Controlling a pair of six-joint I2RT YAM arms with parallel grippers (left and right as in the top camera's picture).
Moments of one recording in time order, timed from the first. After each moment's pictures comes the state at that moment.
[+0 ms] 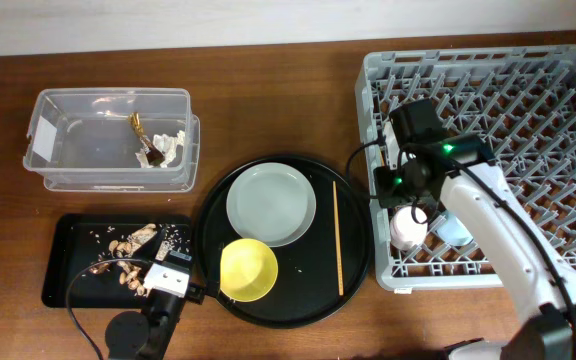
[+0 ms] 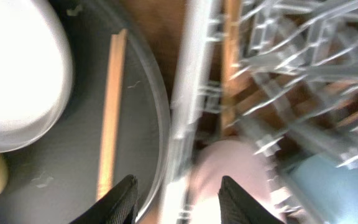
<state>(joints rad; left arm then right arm) -0.12 0.01 0.04 -0.11 0.20 0.14 0.24 1.54 1.27 -1.07 -0.10 0.12</state>
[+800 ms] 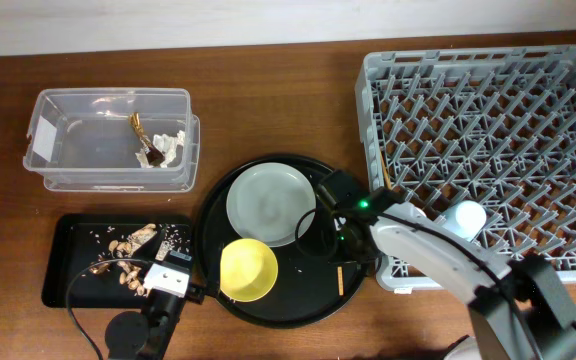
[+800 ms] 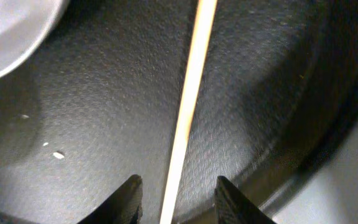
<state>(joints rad) -0.12 0.01 0.04 -0.11 0.20 0.14 0.58 1.65 0.96 -0.82 -0.09 0.47</state>
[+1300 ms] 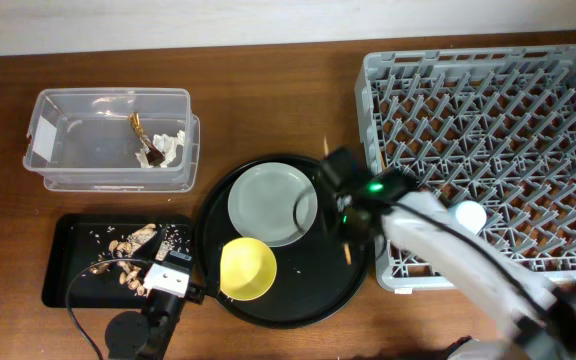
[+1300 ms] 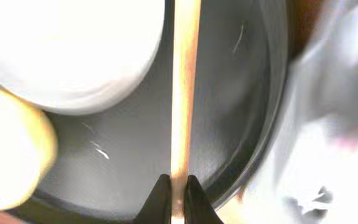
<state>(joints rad) -0.12 0.01 0.04 -0.11 0.20 0.14 0.56 1.54 1.19 -1.01 -0.02 0.41</state>
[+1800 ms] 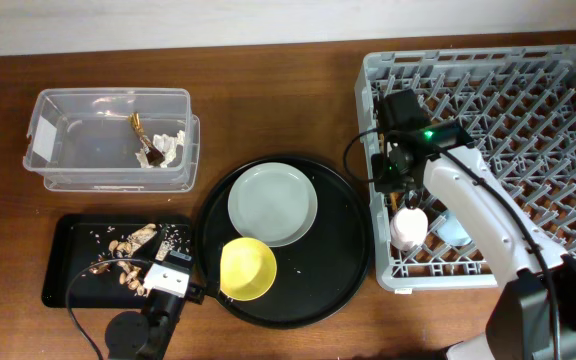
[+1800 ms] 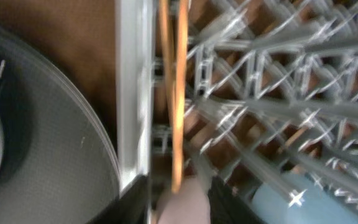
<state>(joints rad) -0.12 0.01 0.04 -0.11 0.20 0.14 0.26 1.66 1.32 -1.00 0.14 0.20</state>
